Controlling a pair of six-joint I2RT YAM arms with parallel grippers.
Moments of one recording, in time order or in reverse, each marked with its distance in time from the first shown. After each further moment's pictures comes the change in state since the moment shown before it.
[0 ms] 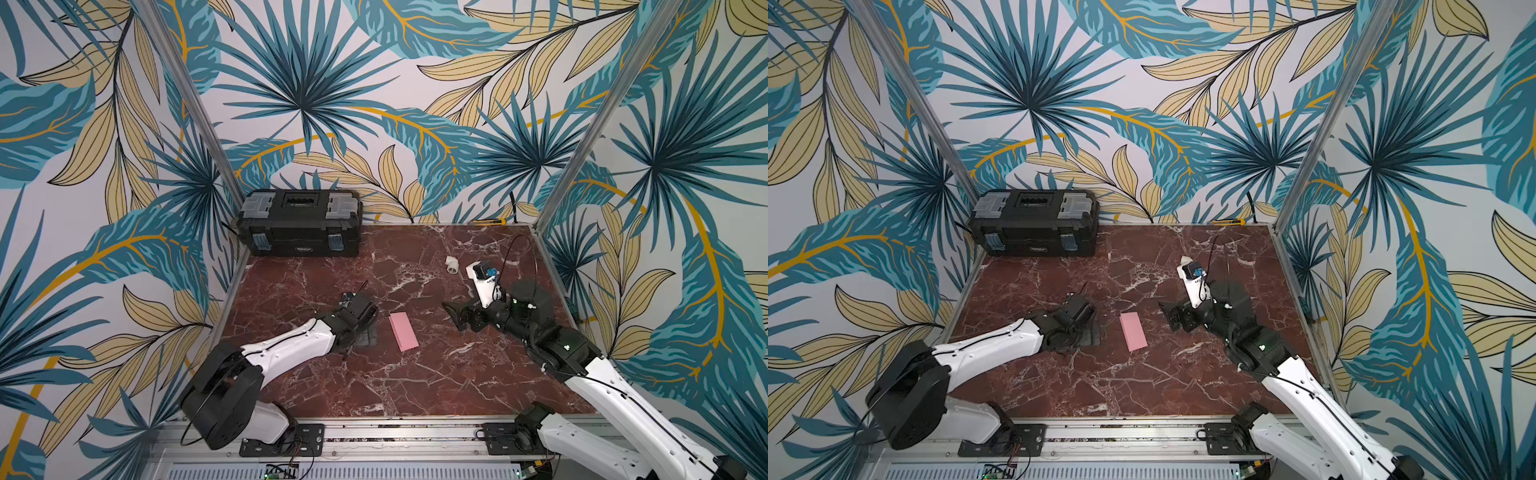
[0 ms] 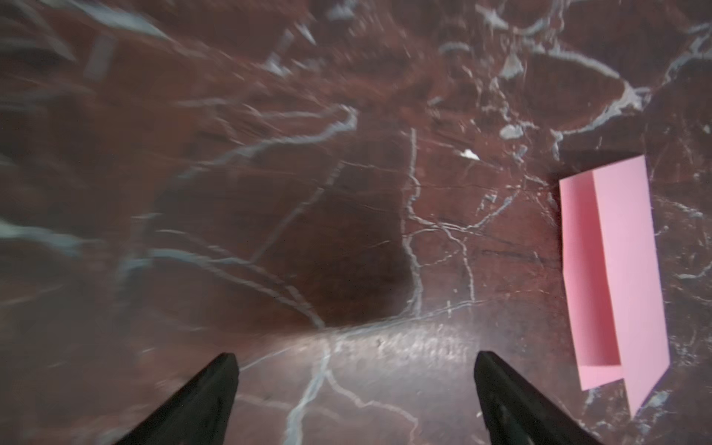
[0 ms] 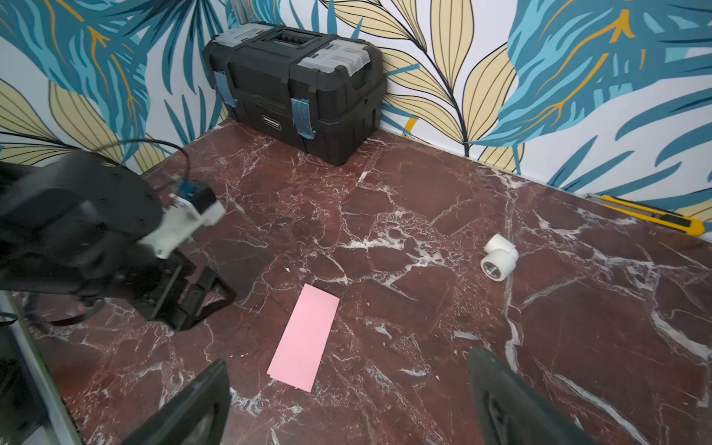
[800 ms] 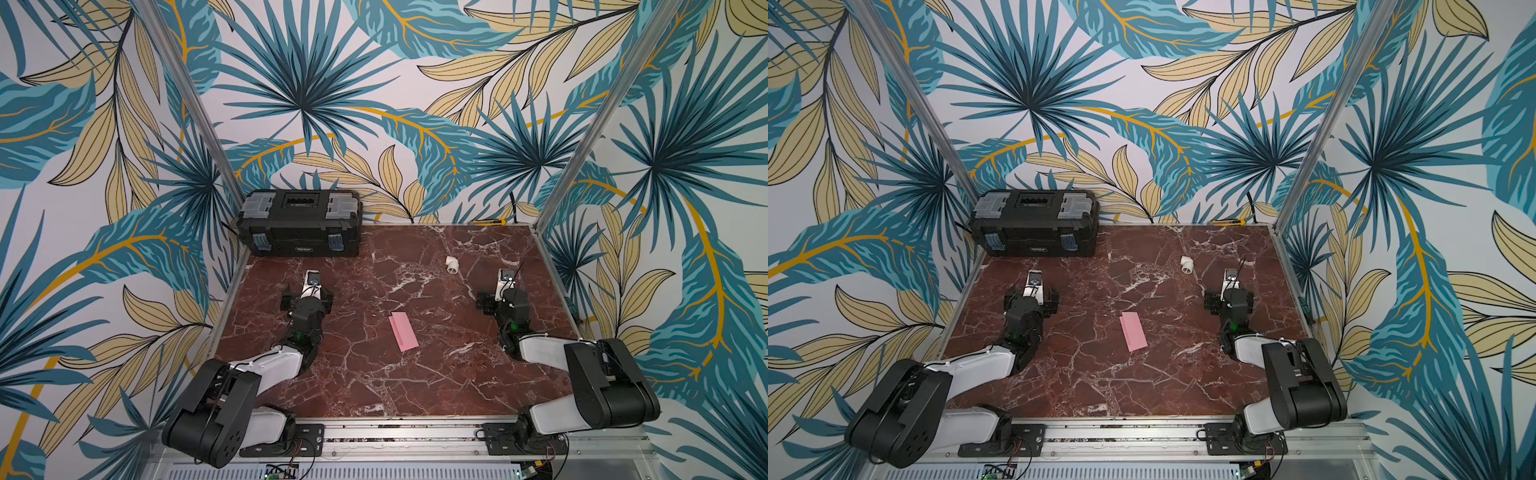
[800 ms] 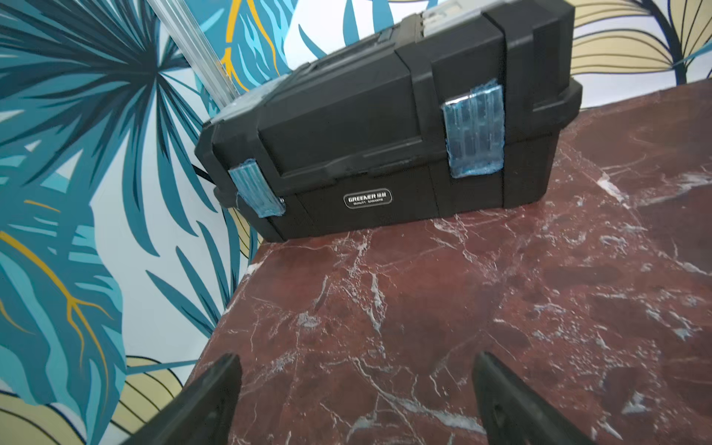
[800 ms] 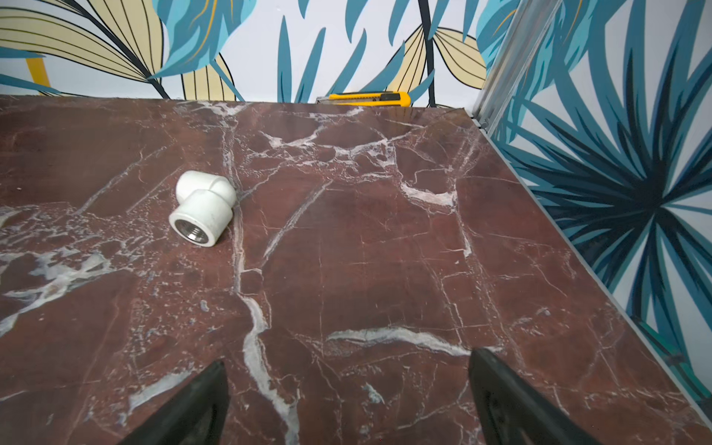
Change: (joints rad) left arm 0.399 -0.036 -0.470 1.374 -0.220 0.949; right arm -0.465 0.620 -0.474 1.098 0.264 -0.028
